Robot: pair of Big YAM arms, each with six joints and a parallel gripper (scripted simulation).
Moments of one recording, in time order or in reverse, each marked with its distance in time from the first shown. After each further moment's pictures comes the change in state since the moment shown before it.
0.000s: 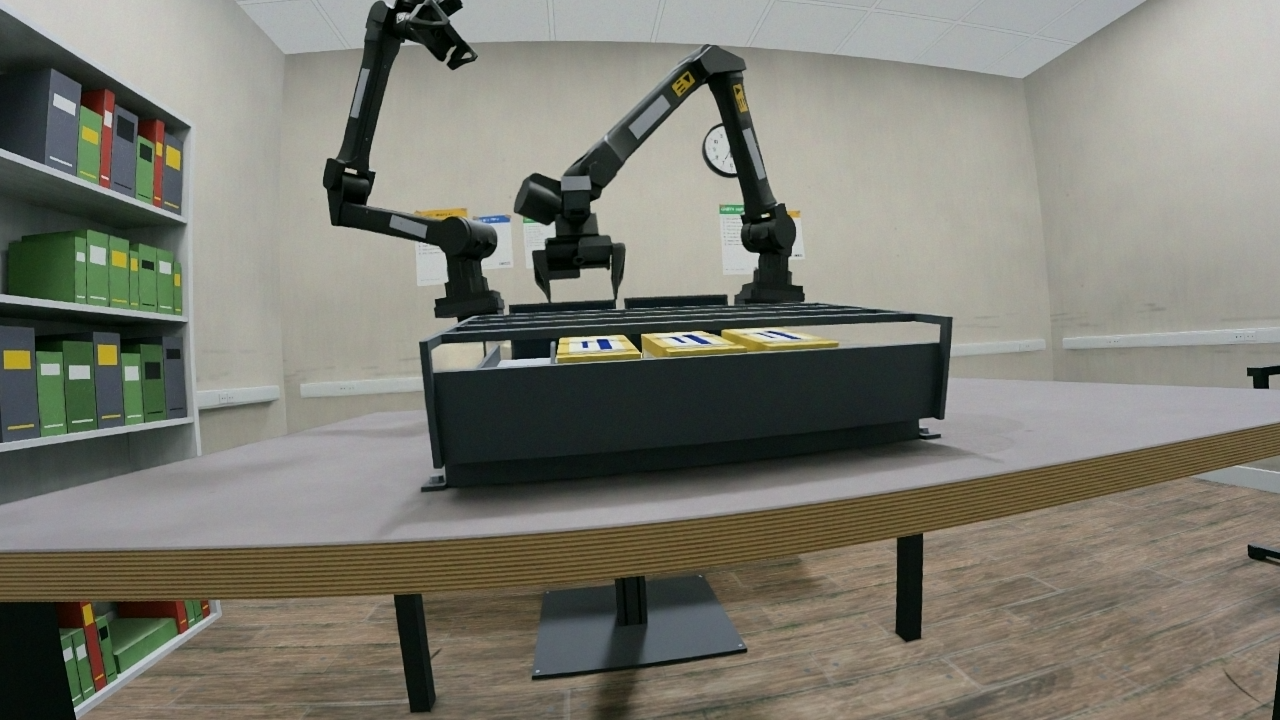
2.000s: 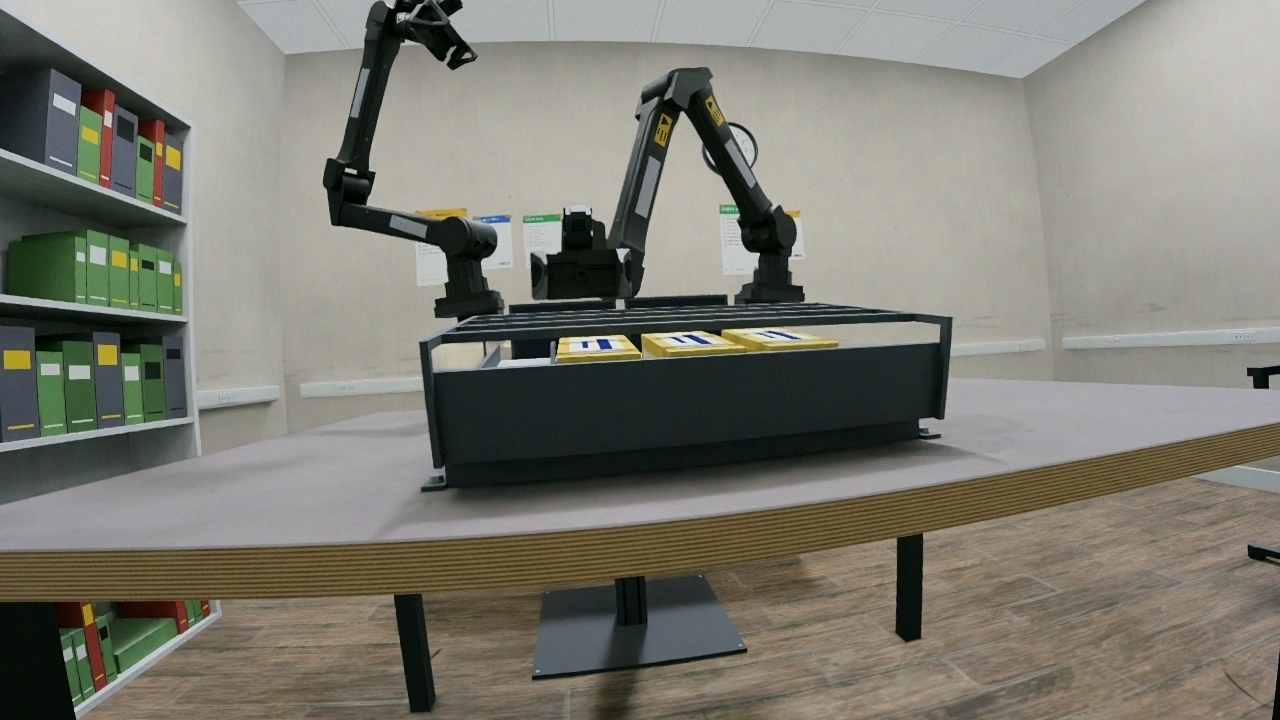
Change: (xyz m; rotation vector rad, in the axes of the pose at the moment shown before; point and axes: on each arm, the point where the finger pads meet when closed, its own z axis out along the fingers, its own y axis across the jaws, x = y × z) left arm -0.089 -0.002 0.036 0.012 -0.884 -0.026; right arm 0.000 0.000 0.000 0.000 0.000 0.000
